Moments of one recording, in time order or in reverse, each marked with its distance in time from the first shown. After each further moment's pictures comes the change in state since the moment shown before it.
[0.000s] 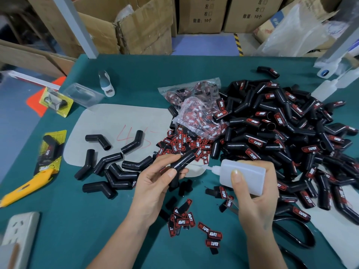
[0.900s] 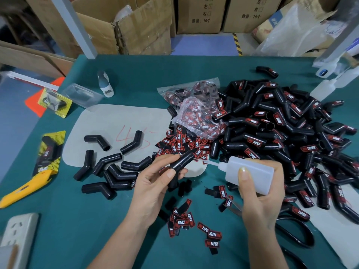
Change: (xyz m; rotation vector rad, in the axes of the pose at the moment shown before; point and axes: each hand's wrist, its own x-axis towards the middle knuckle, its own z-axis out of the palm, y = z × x) left_hand -0.001 0.003 0.001 -0.001 -0.007 -0.010; right_hand 0.003 -0.003 -0.001 0.026 0.069 0.008
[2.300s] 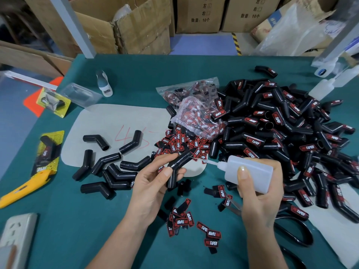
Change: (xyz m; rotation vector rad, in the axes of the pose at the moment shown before) left_hand -0.001 0.006 0.005 -0.027 0.038 -0.064; right_hand 0.001 0.002 -0.001 -0.010 0.002 -0.007
